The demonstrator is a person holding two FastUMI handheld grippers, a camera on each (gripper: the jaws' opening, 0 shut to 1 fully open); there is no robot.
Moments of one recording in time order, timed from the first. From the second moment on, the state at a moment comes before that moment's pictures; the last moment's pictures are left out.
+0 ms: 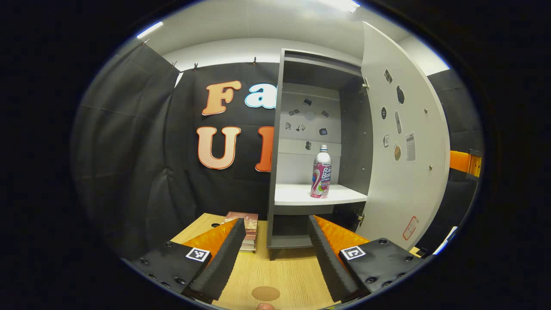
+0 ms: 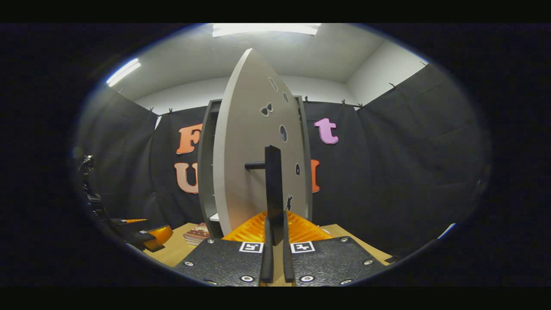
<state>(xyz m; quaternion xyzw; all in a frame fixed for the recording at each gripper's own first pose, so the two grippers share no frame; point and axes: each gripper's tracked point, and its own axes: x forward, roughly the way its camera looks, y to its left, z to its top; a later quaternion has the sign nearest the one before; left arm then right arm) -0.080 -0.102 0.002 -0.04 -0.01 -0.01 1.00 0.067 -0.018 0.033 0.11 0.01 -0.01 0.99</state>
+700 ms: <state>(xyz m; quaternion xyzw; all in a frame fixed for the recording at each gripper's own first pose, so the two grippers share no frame) -0.083 -0.124 -0.008 -0.05 0.02 -0.03 1.00 0.069 -0.083 0.024 0.05 0.01 -0.06 1.00</state>
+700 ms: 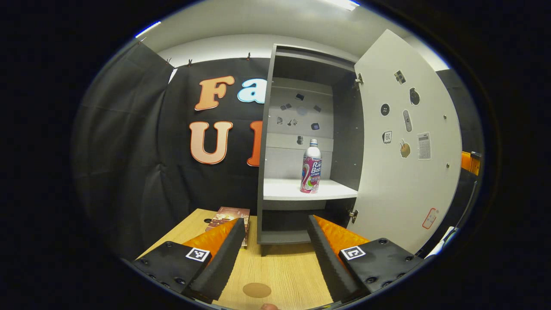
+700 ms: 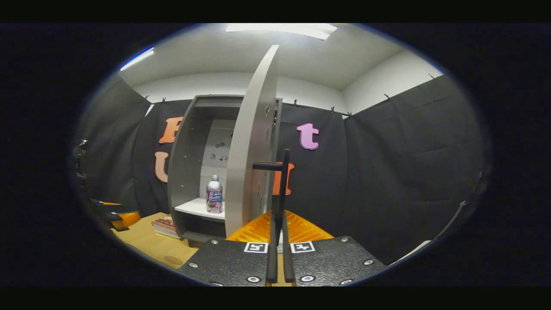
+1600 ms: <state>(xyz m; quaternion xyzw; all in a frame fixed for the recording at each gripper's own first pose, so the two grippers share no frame) 0.003 -0.183 0.033 -0.03 -0.03 -0.12 0.99 0.025 -0.051 0.038 0.09 -0.02 -0.08 0.99</state>
